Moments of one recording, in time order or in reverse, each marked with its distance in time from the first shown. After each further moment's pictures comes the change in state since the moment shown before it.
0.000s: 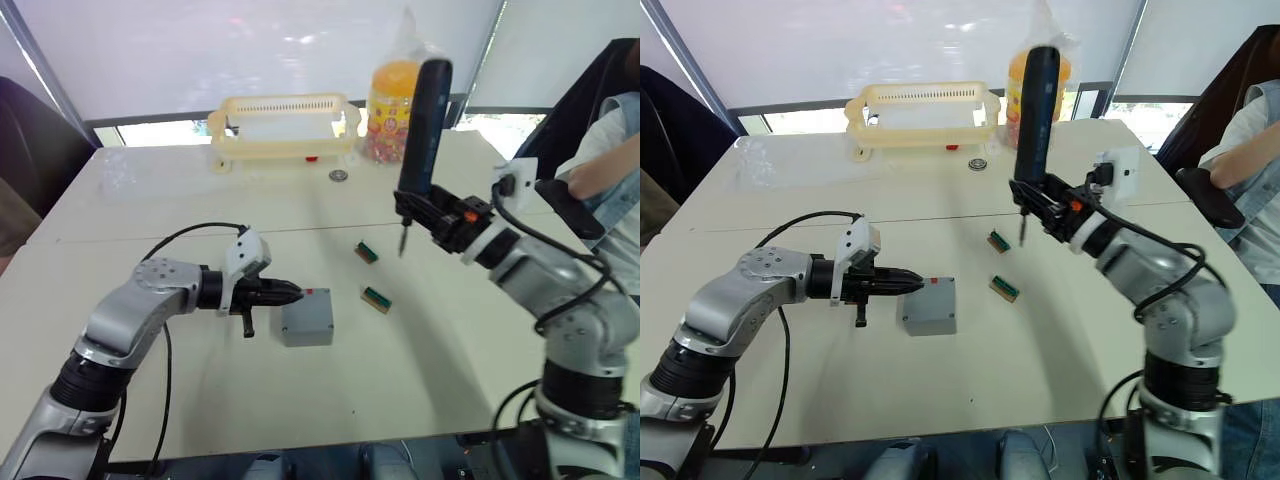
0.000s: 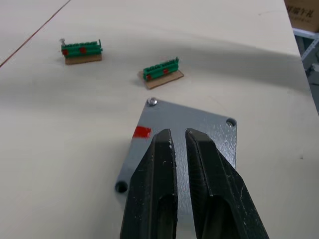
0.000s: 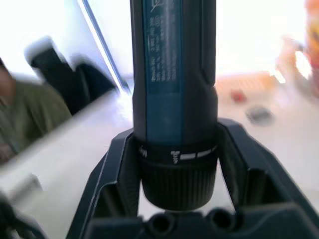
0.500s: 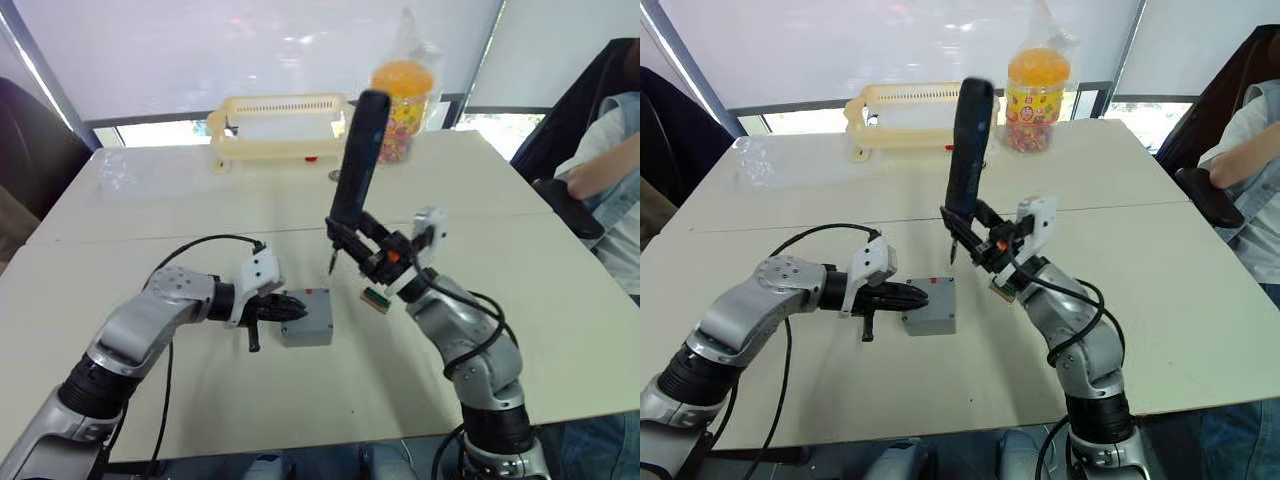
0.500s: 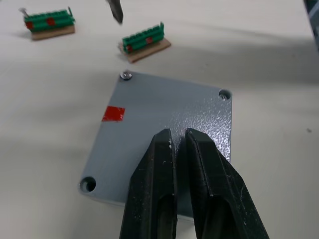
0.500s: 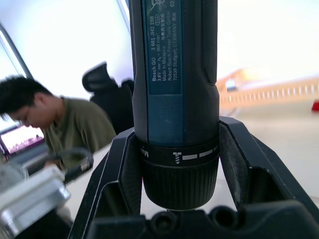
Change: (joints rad) left arm 0.011 -0.004 -0.122 -0.012 0.113 -0.071 0.008; right arm 0.173 0.192 0.329 0.074 -0.255 -0.387 0.073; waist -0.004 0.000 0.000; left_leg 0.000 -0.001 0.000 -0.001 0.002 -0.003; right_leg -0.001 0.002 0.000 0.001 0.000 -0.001
